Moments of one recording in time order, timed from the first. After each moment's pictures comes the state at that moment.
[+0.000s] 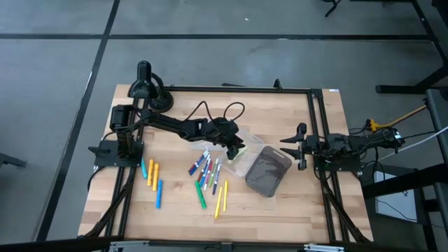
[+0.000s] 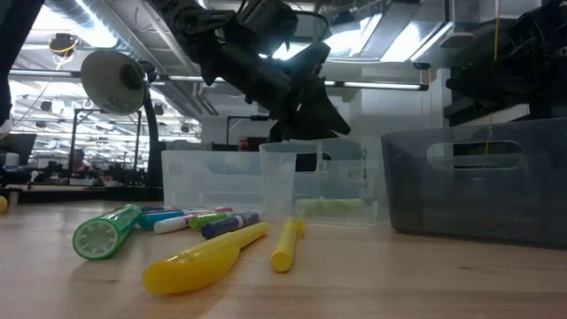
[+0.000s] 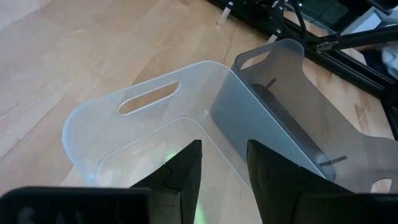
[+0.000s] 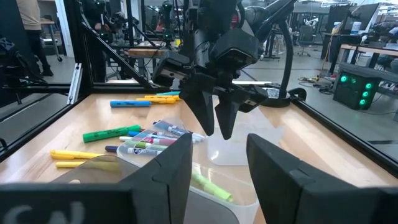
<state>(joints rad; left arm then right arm) 0.11 1.85 1.10 0.22 0.07 -0.43 0.24 0.08 0.02 0.04 0.32 -0.03</state>
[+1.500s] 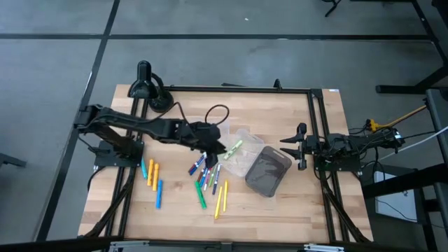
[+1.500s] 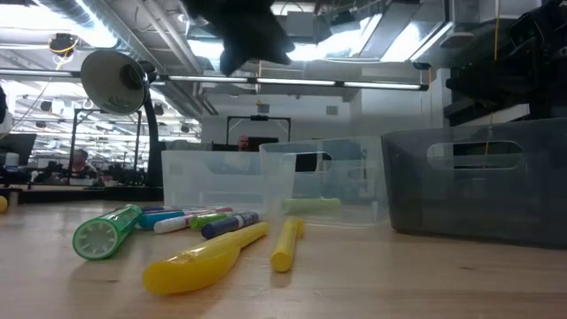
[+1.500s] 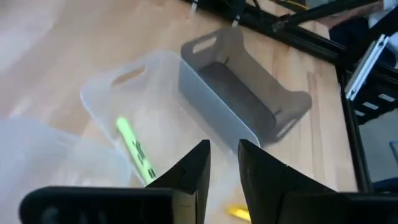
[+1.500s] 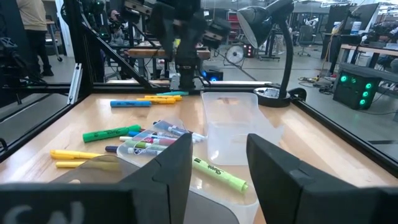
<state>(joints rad) -0.06 1.46 1.10 -0.26 -0.05 -0.44 0.24 0.08 0.02 0.04 0.32 -0.03</state>
